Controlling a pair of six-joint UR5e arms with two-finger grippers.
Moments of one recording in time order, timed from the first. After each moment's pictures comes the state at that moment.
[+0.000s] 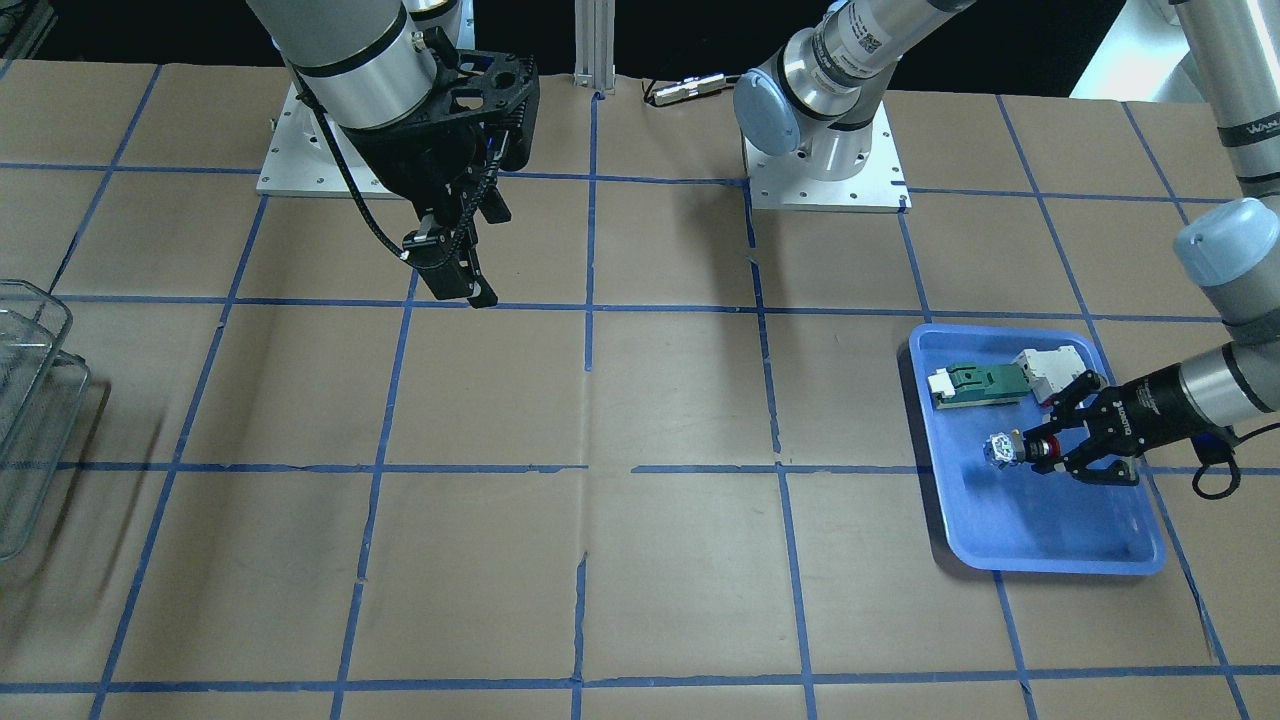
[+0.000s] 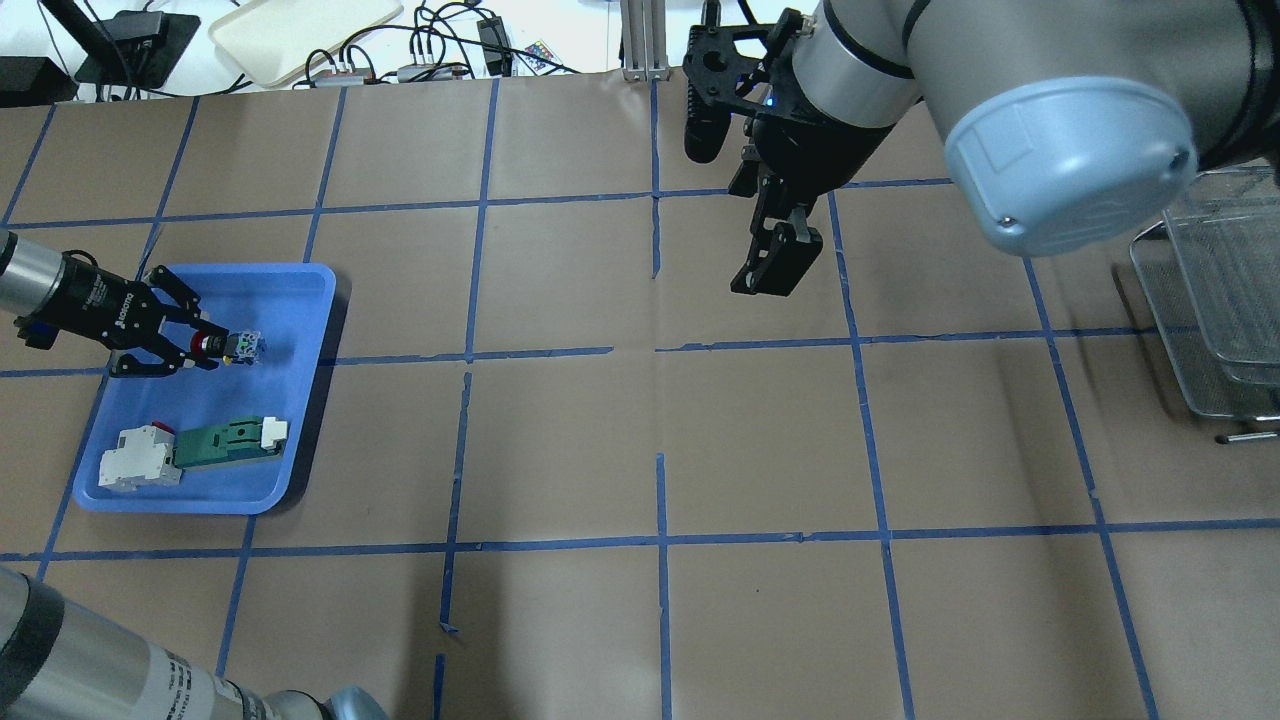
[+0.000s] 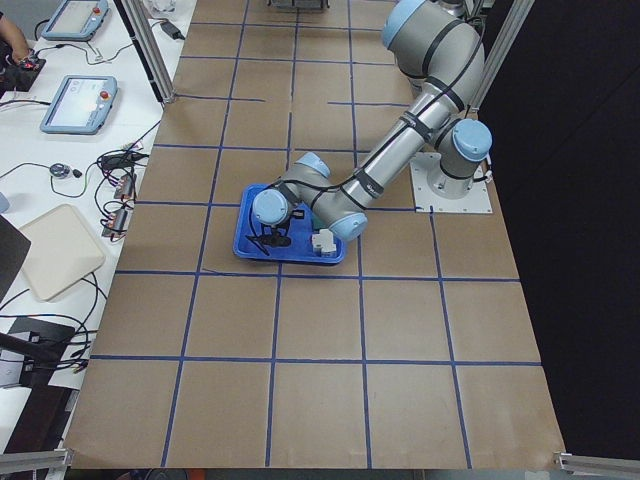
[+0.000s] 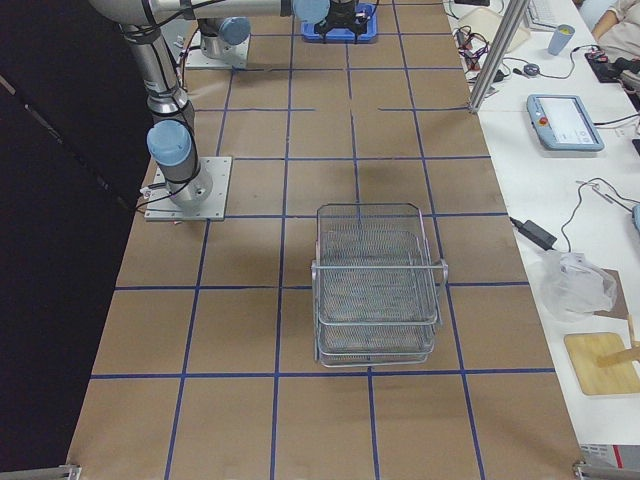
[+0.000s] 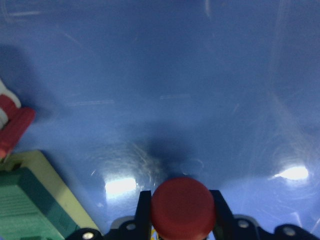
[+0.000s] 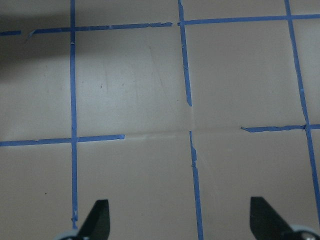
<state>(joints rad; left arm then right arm) -0.87 -2.04 -1.69 -1.32 1.19 -0.75 1.74 -1.53 1.58 -1.72 -1.29 -1.33</state>
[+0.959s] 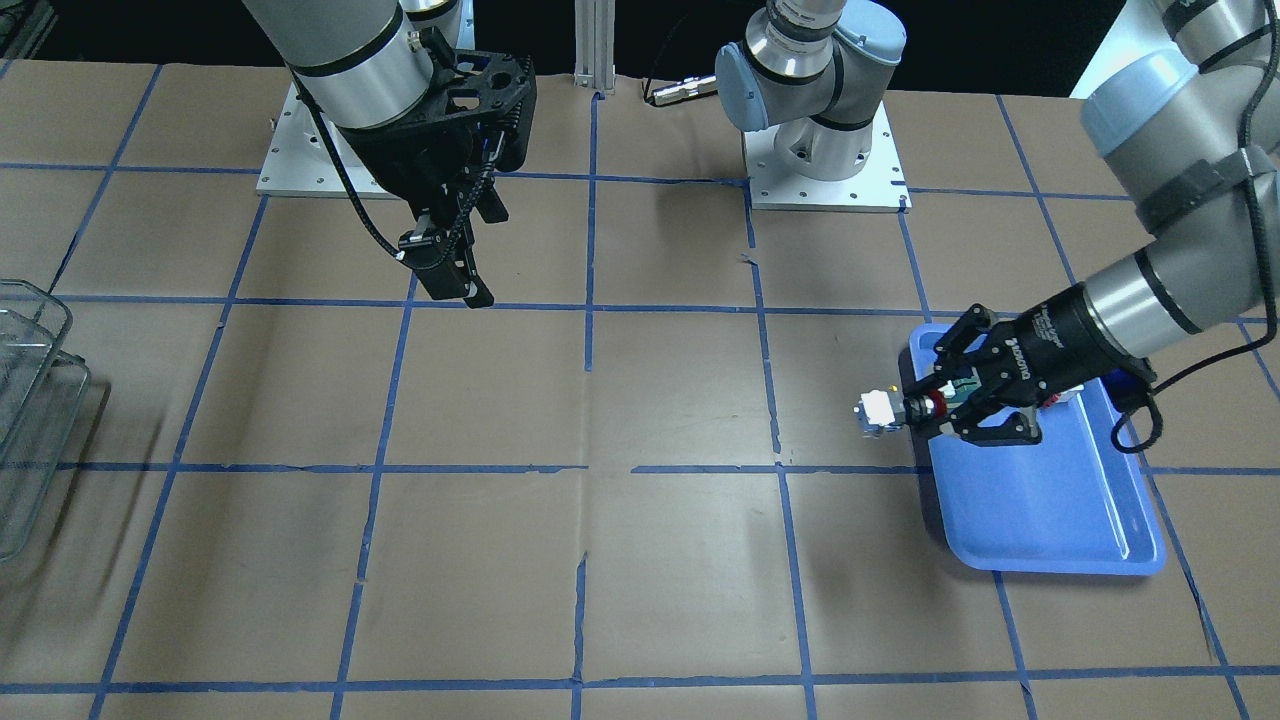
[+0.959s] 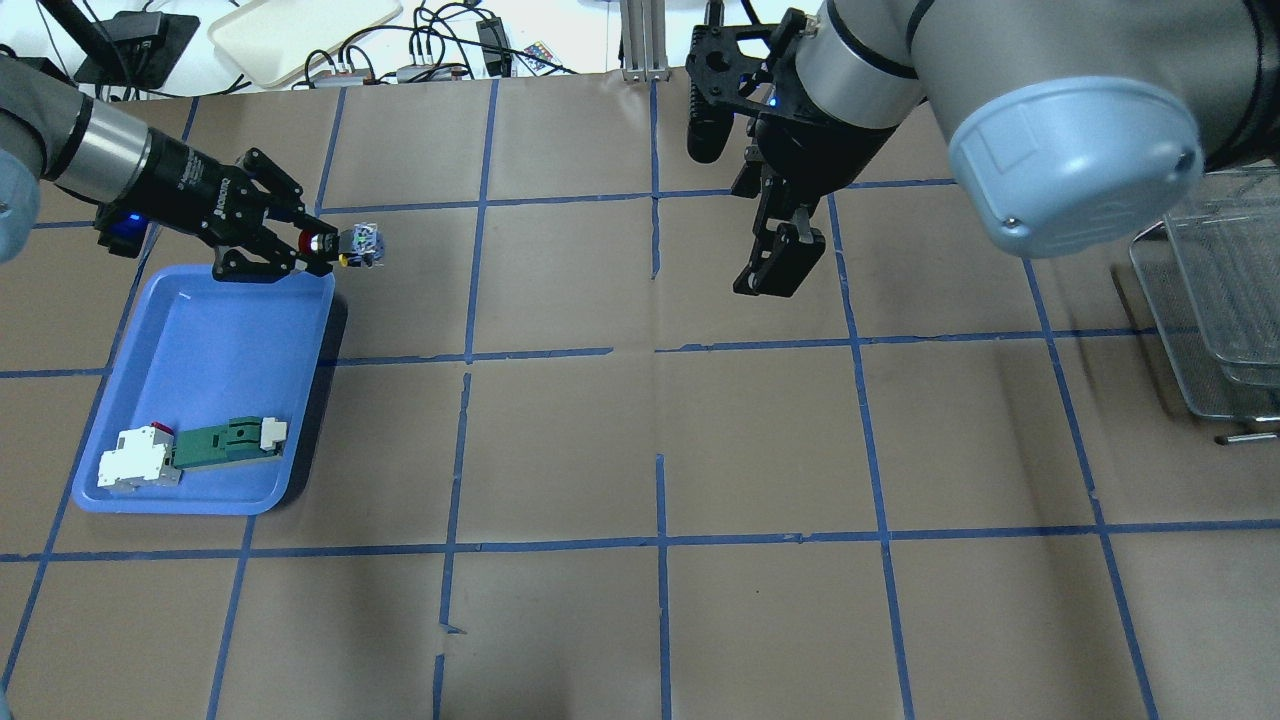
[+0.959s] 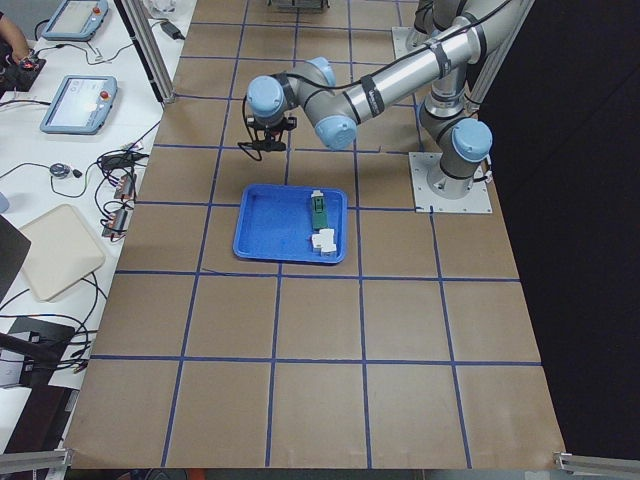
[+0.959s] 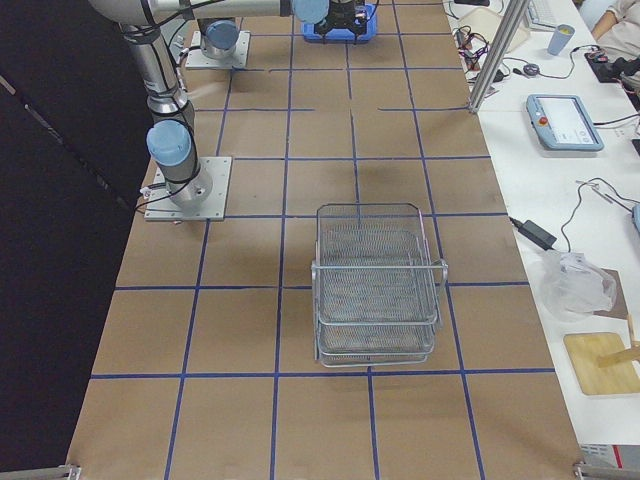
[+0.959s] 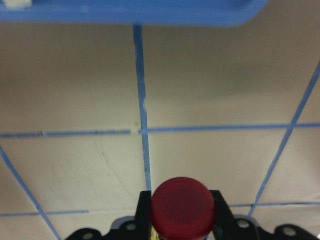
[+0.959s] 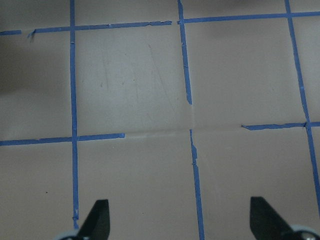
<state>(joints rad) -1.22 -1.75 -1.69 -1.43 1.04 -1.21 1.74 -1.53 1.59 -1.72 -1.29 -1.33</state>
